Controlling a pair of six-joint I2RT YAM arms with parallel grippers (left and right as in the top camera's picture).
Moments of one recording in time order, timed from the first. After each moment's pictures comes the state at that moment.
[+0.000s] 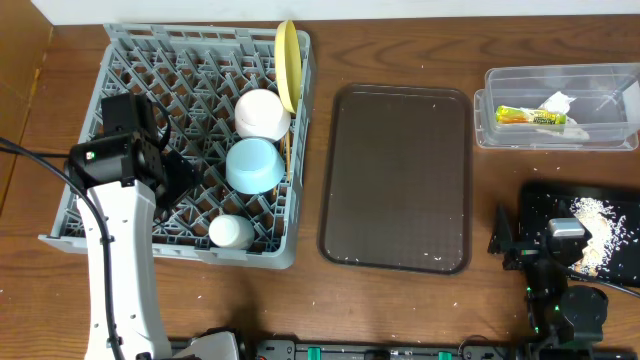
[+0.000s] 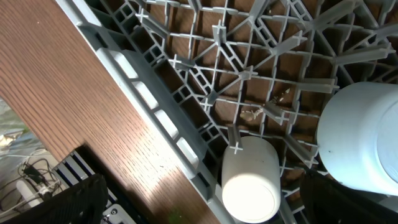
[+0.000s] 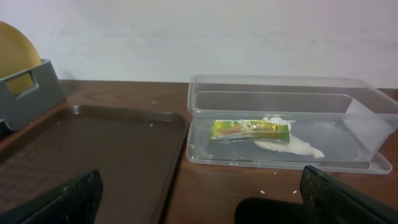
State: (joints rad) left arm 0.23 1.37 1.38 -1.39 -0.25 -0.61; right arm 0.02 0.01 0.01 -0.07 -0.04 0.02
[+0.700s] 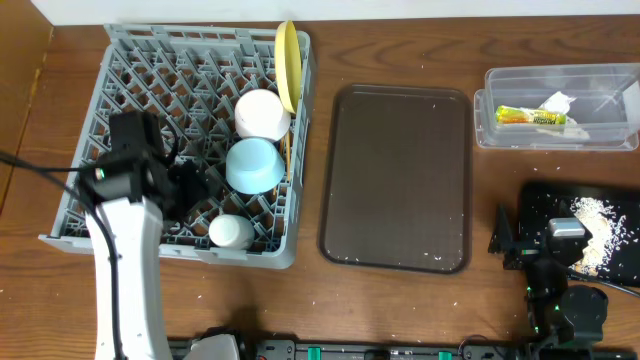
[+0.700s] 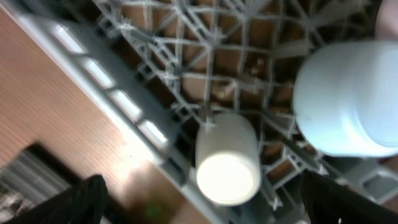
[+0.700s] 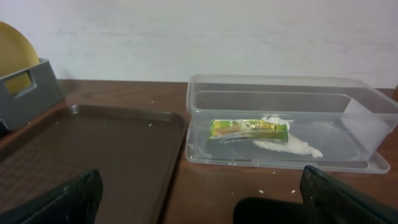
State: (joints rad) left arm 0.23 1.29 1.23 -1.29 -0.09 -0.57; right arm 0.02 0.01 0.01 -0.07 -0.04 0.01
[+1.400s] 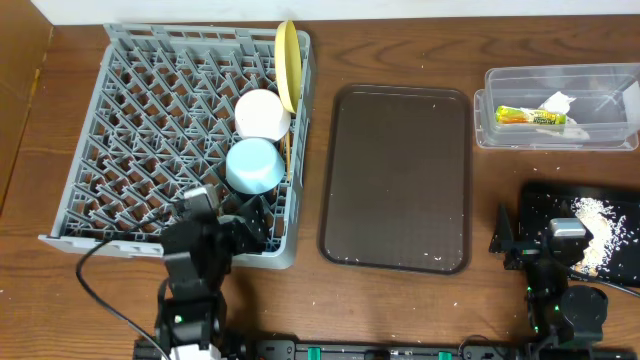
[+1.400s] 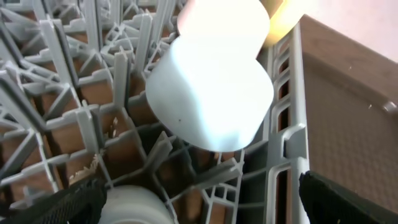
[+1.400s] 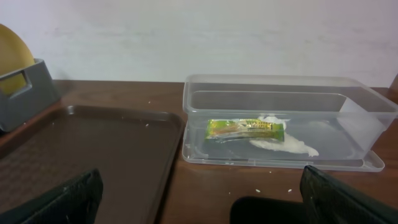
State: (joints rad) left arm 0.13 0.56 0.29 -0.29 0.20 -0.33; right arm 0.02 0.01 0.01 -0.07 -0.03 0.01
